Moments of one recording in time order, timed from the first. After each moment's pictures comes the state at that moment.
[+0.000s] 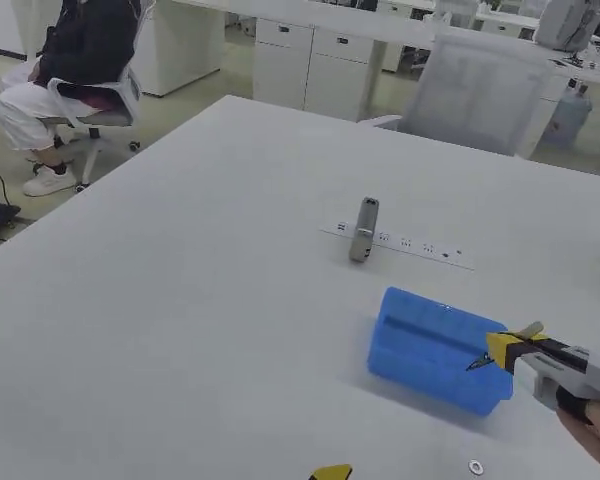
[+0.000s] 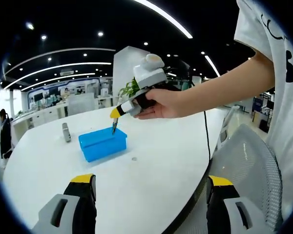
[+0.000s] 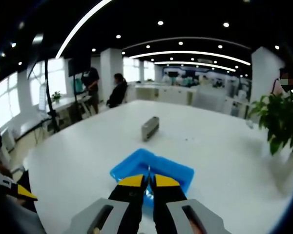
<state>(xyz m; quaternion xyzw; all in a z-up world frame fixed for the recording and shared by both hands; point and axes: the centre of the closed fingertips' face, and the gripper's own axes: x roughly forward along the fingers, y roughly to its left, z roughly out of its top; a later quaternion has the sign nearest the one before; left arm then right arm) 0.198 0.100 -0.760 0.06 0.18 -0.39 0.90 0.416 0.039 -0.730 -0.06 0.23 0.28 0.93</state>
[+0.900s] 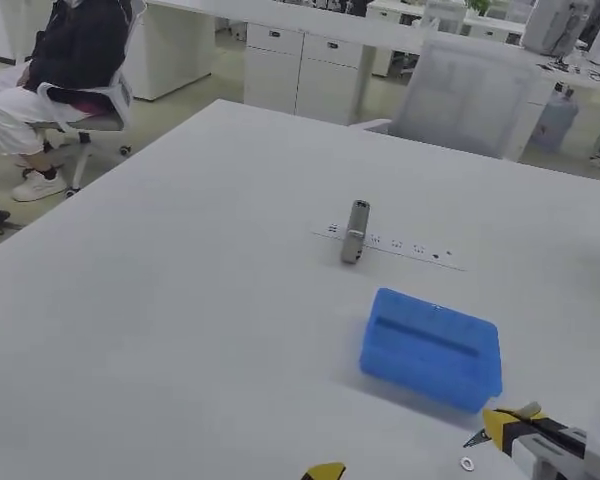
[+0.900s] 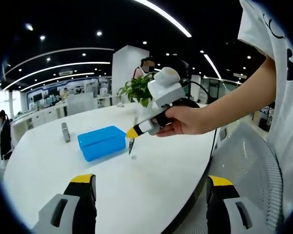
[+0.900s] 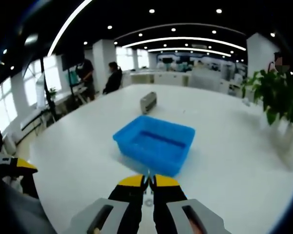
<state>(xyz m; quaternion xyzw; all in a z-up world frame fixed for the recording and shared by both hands) 0.198 0.099 -0.764 0.07 0.18 -0.39 0.90 0.370 0.022 -0.792 -0.04 0.29 0.26 0.92</state>
